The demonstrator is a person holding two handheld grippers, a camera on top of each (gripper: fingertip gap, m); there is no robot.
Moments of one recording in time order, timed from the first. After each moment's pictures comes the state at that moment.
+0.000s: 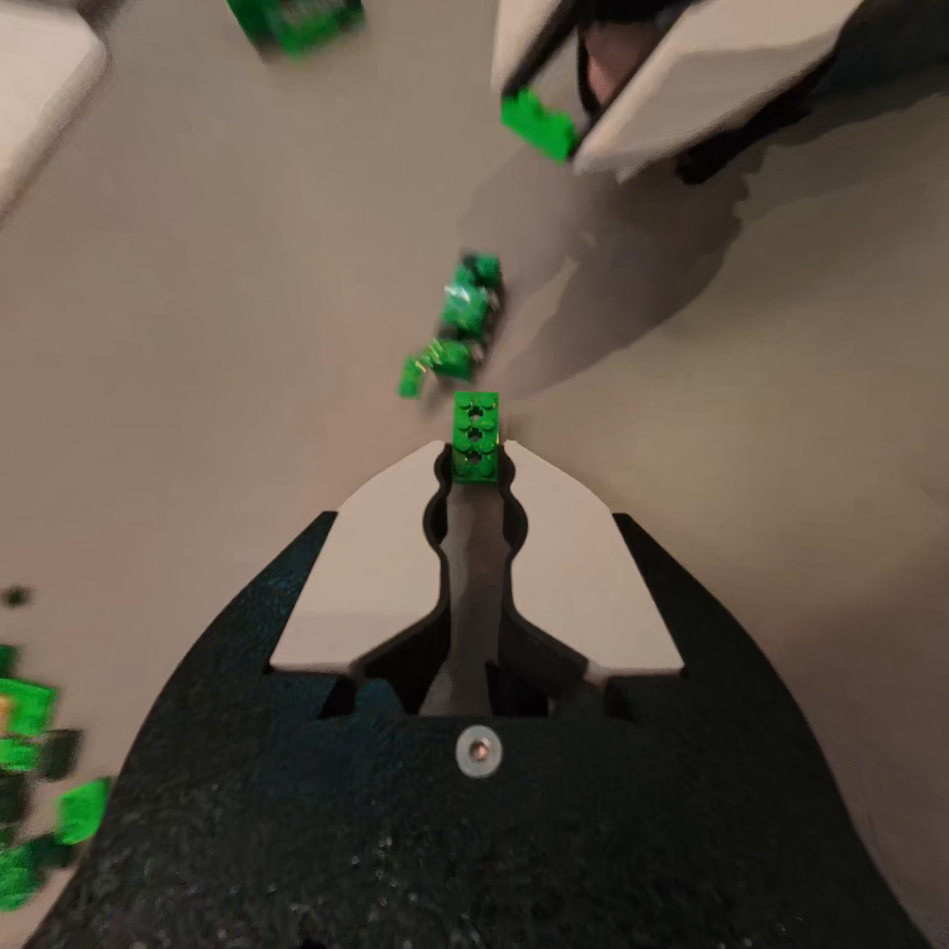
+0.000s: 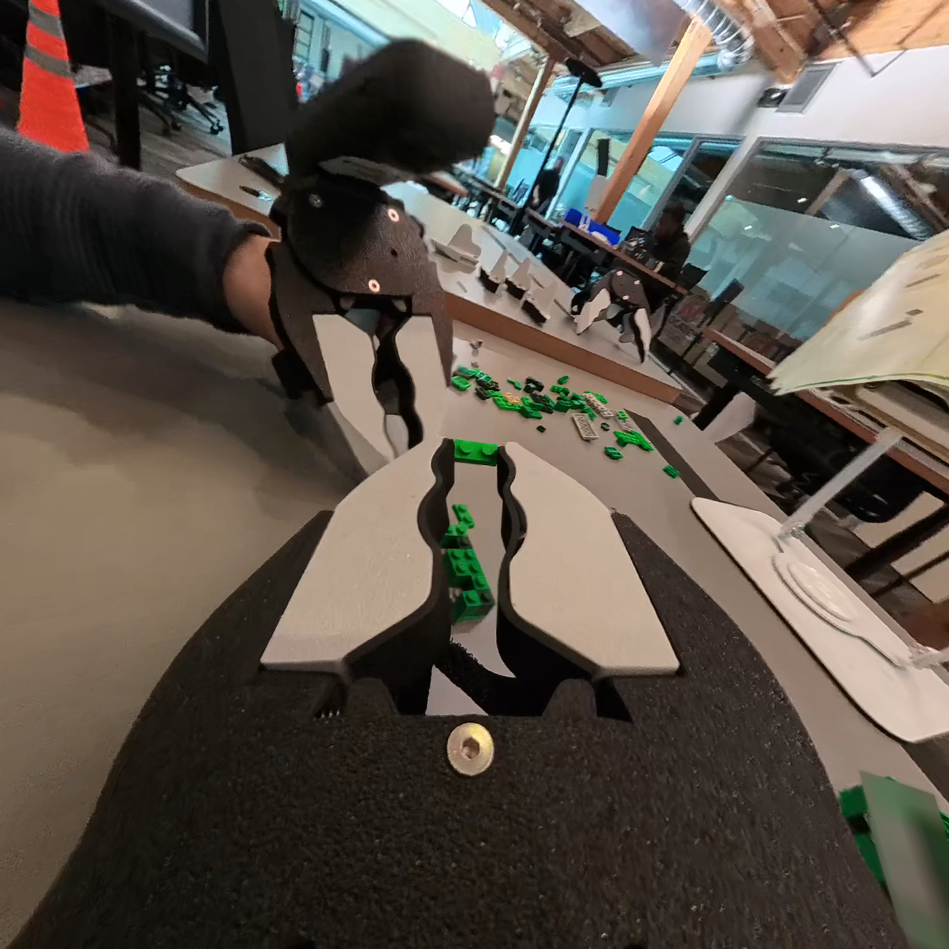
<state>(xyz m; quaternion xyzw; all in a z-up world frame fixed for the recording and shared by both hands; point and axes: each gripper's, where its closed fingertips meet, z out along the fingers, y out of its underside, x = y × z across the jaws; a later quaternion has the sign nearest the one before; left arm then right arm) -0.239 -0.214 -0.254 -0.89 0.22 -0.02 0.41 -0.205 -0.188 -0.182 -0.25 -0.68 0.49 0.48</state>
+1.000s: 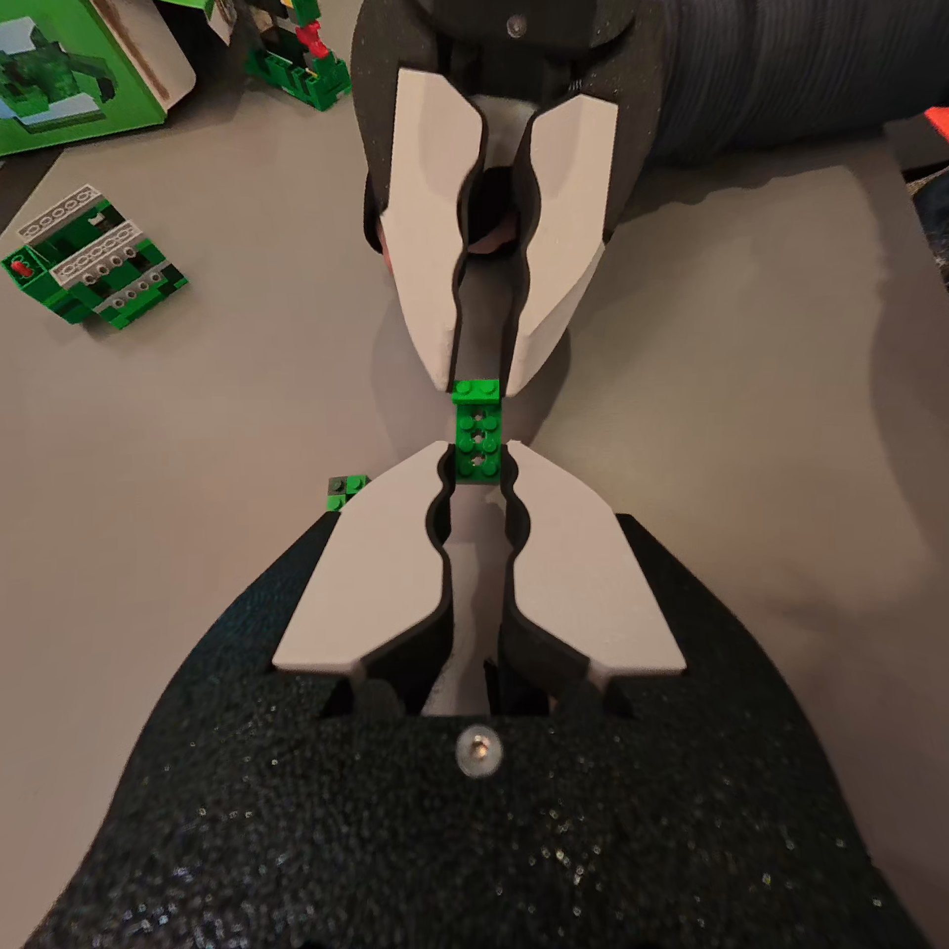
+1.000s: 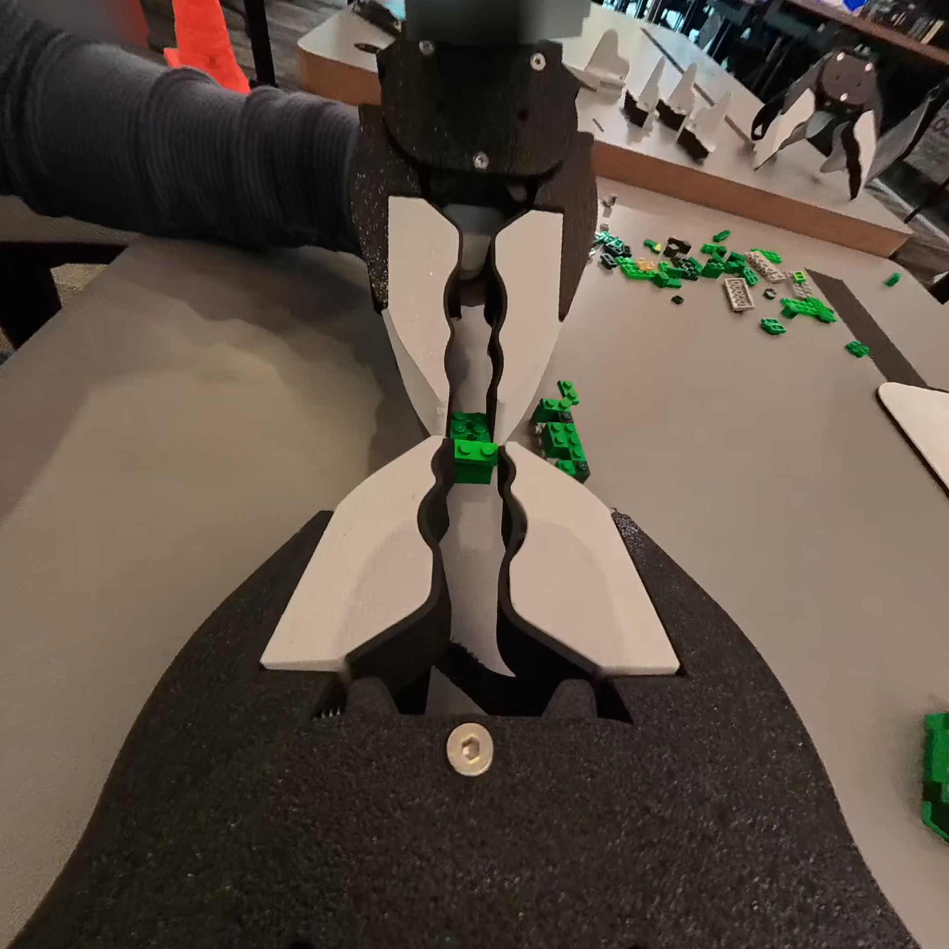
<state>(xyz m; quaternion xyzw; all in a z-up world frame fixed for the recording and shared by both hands) -0.161 -0.183 -0.235 -0.81 0.36 -0.13 0.44 -0.157 -0.182 -0.219 -0.28 -0.78 0.46 0.30</state>
